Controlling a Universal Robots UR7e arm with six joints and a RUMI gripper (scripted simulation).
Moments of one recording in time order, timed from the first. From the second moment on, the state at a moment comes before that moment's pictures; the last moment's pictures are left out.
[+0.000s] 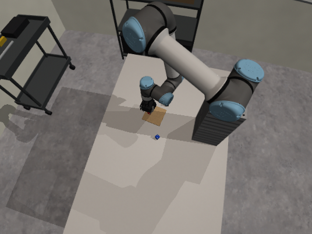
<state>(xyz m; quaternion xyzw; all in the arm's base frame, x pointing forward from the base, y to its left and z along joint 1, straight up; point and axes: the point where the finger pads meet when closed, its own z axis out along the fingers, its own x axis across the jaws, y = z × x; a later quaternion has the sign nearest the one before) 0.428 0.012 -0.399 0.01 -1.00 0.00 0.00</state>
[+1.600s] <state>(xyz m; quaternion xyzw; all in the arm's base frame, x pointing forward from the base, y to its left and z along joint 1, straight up) 0.428 0.011 -0.341 0.01 -1.00 0.00 0.00</state>
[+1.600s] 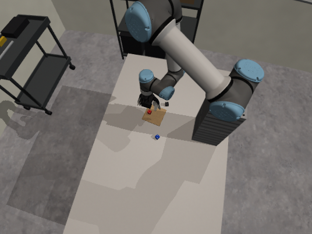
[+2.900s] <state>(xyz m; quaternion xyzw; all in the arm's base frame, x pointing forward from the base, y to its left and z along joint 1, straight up) 0.429 0.006 -0.342 0.12 -0.99 0.00 0.00</state>
